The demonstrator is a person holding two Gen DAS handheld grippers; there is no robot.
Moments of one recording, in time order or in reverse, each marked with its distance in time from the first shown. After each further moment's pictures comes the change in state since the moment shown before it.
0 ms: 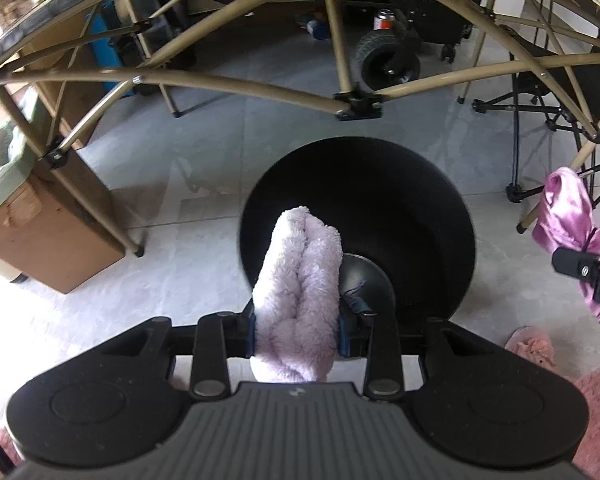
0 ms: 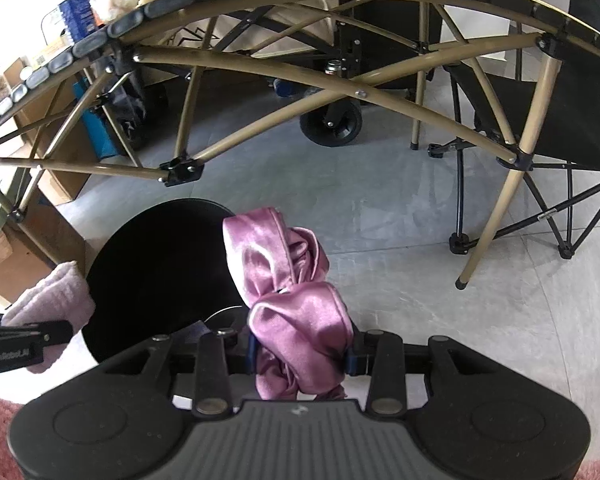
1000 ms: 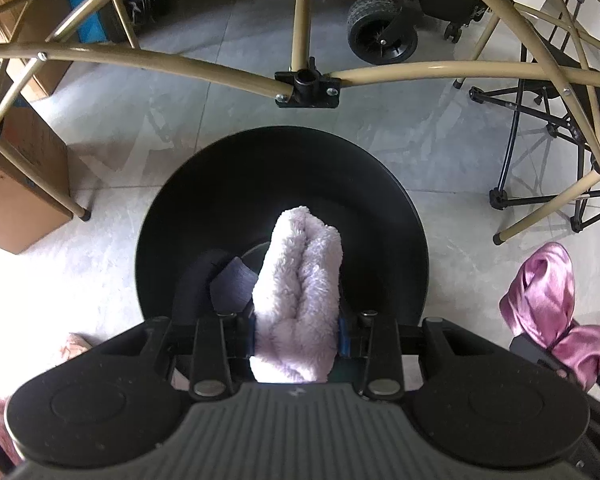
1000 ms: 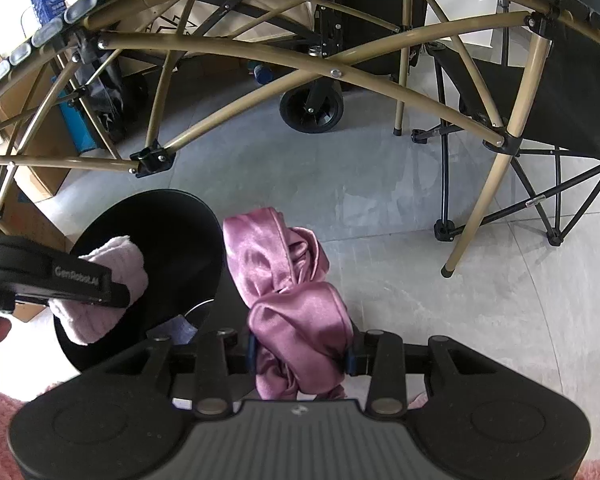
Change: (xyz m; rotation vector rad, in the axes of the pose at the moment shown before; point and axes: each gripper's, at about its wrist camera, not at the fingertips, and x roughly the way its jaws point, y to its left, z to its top) left arm 0.055 -0.040 0.048 -0.121 0.164 -0.072; right arm 0.019 -0.010 0.003 0.020 0.041 -0.046
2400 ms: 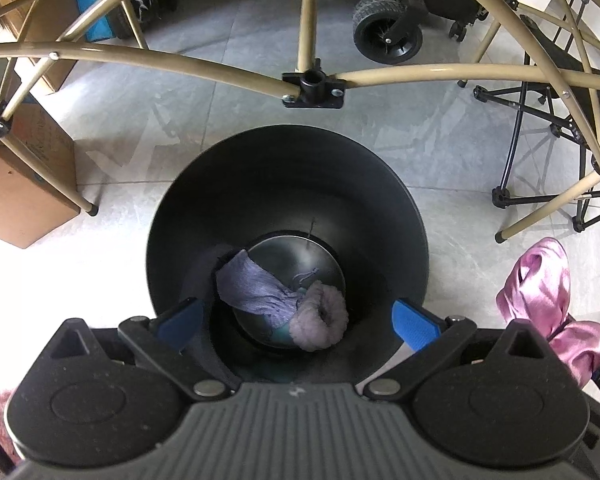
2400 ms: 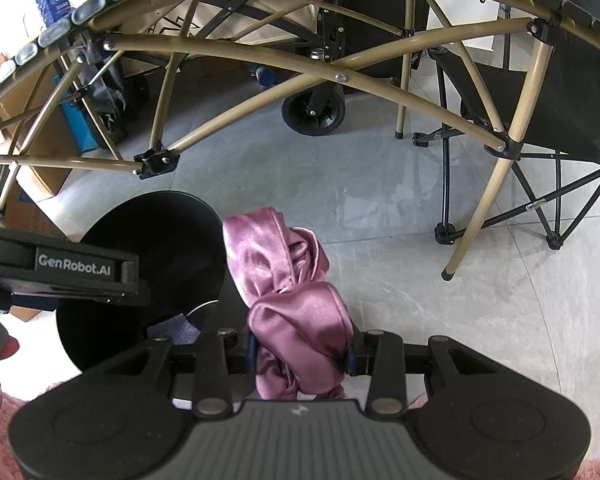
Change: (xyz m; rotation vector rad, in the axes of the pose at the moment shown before) left arm -0.011 0.002 -0.001 -0.006 0.005 0.019; right arm -0.004 0.004 0.001 -0.014 -0.011 0.004
